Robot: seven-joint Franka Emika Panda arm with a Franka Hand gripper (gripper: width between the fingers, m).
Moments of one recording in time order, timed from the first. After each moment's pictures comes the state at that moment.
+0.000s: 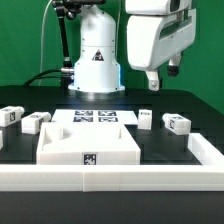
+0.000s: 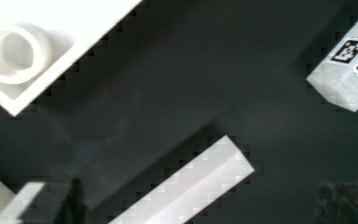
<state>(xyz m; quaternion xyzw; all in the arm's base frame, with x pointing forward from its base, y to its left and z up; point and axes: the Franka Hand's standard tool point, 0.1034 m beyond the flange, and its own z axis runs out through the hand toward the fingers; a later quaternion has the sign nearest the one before) 0.523 0.085 0.127 -0.88 -0.46 0.04 0.07</state>
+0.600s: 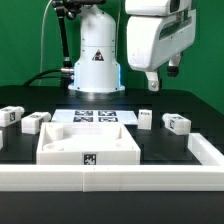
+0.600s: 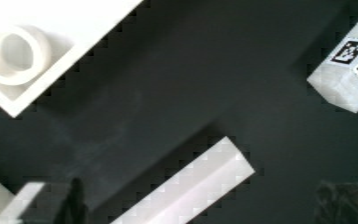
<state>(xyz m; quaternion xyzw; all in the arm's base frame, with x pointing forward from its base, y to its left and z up) 0.521 0.084 0.126 -0.88 -0.46 0.05 0.07</state>
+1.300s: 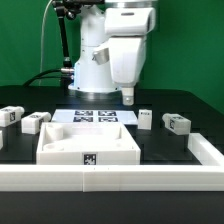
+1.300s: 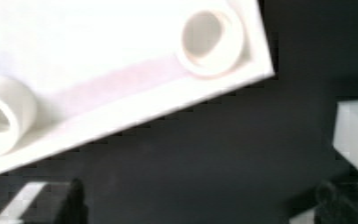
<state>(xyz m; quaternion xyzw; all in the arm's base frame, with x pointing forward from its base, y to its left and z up) 0.478 0.026 0.085 -0.78 -0.63 -0.01 0.04</state>
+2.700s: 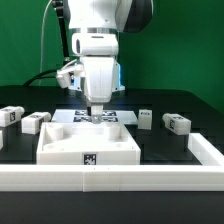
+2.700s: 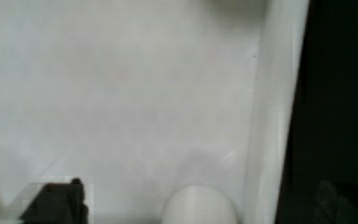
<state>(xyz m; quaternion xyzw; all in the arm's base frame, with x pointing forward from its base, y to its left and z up) 0.453 -0.033 0.028 -0.67 -0.74 -0.04 -0.03</state>
